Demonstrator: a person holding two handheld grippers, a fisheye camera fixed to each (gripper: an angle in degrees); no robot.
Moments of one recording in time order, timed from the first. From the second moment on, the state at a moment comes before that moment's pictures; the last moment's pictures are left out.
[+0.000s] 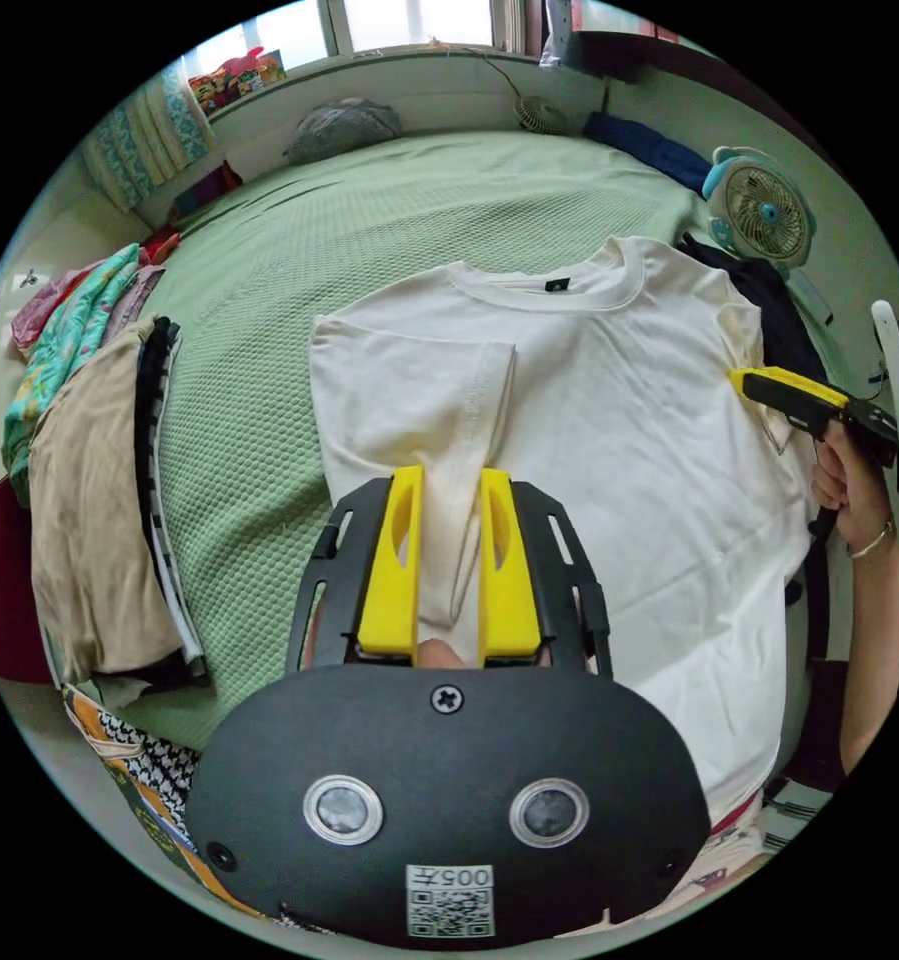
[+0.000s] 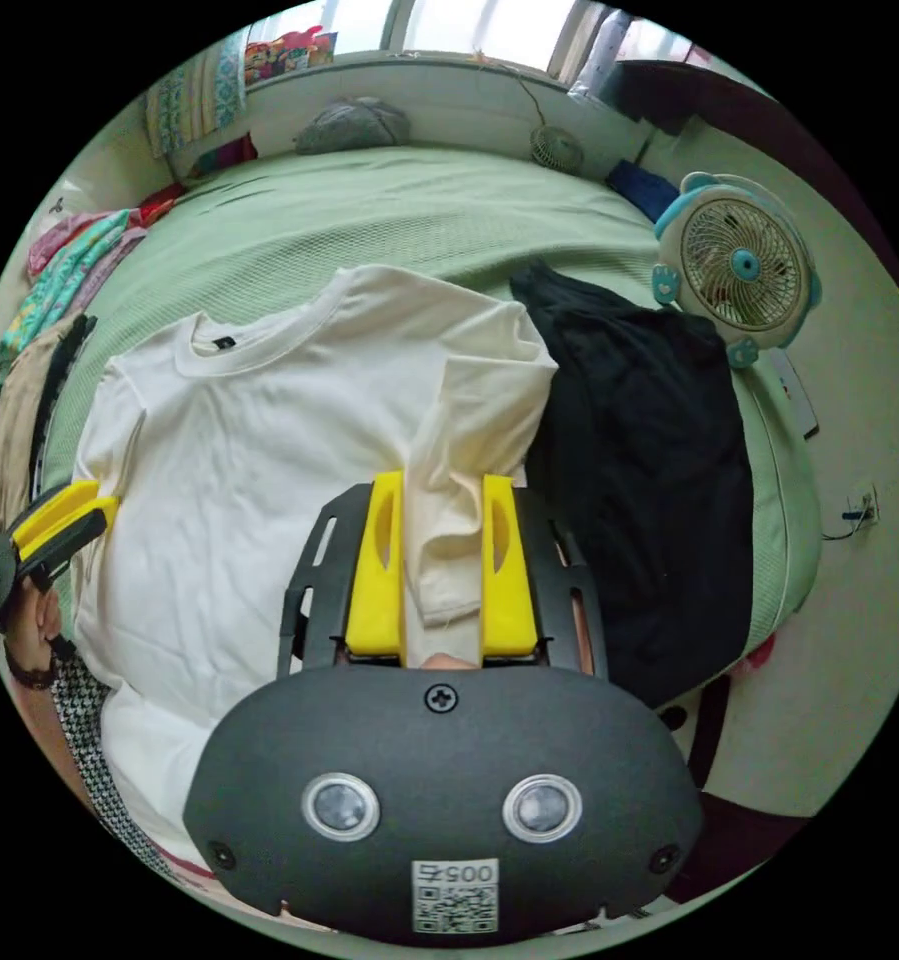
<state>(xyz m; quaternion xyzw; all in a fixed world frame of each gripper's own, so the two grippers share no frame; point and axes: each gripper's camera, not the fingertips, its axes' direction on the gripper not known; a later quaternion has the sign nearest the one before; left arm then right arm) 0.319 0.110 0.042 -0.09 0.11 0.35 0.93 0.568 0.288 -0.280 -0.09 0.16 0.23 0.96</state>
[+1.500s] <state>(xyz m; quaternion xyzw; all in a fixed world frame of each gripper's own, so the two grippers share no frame) 0.276 0.317 -0.079 -0.09 0.10 0.31 0.94 0.317 0.426 -0.325 -0.06 0.13 0.20 0.97</state>
